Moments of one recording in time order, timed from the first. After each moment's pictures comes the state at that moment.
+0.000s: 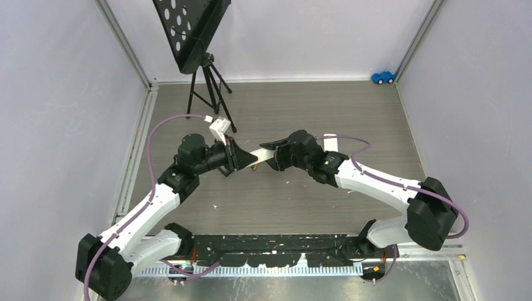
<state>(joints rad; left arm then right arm) -0.50 0.95 0.66 0.05 0.51 -0.54 0.84 1.36 0.92 -0.13 0.10 1.97</state>
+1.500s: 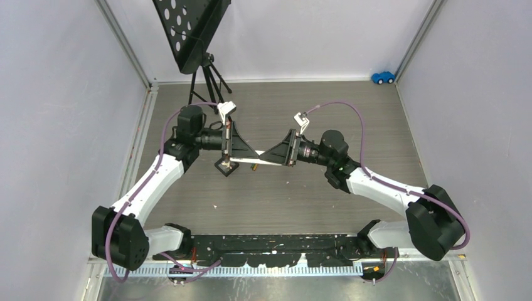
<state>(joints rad) -0.33 1.22 0.93 -0.10 1.18 -0.83 0.65 1.28 0.67 0.64 -0.65 1.09</state>
